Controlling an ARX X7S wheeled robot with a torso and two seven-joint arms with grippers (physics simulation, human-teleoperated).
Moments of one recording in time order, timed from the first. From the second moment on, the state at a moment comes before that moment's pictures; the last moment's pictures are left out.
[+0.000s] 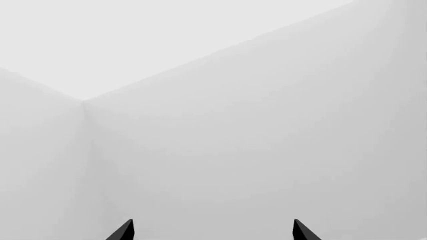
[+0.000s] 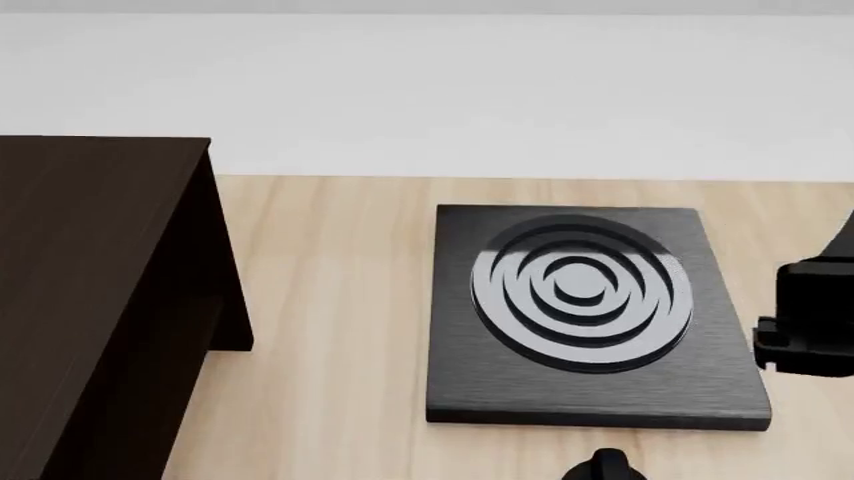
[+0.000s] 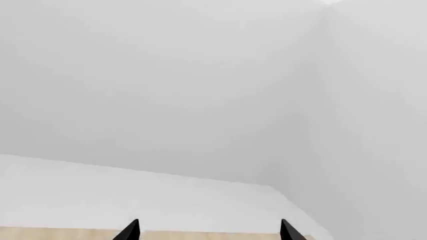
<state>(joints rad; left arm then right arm) -1.21 -0.37 0.11 0.82 -0.19 -1.39 0.00 0.59 0.49 0.26 -0.99 0.12 1.43 -0.03</state>
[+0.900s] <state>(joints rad) -1.20 -0.37 0.13 0.80 -0.20 -1.36 -0.02 0.10 0.57 0.66 -1.00 0.54 1.26 0.26</state>
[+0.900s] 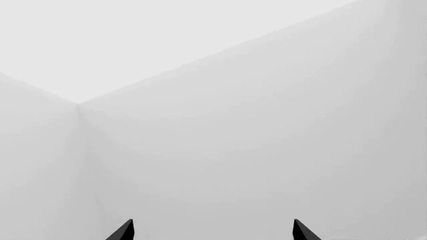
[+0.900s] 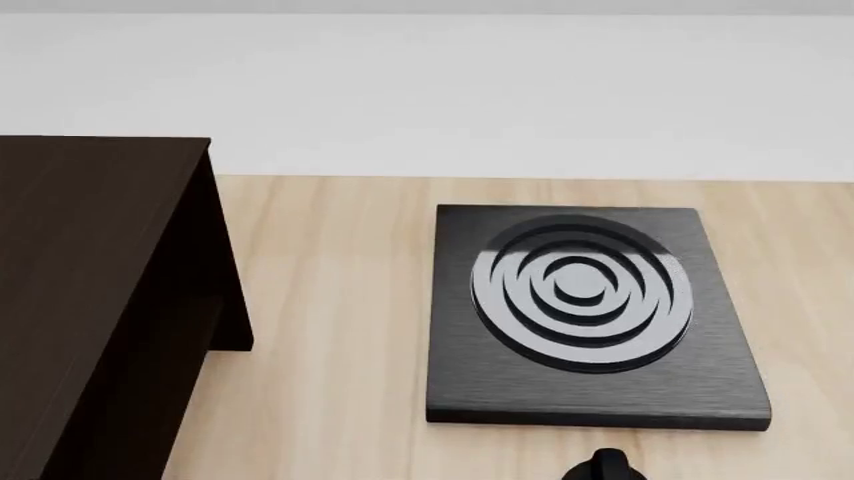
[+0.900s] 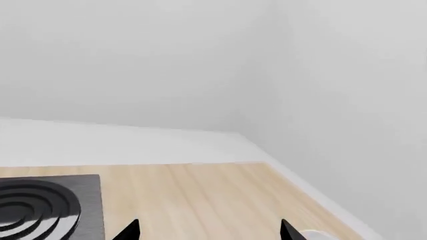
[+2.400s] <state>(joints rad) -1.17 -0.37 0.13 0.81 -0.22 -1.35 -0.04 -0.15 0.63 0.68 -0.91 0.49 1.21 0.26</state>
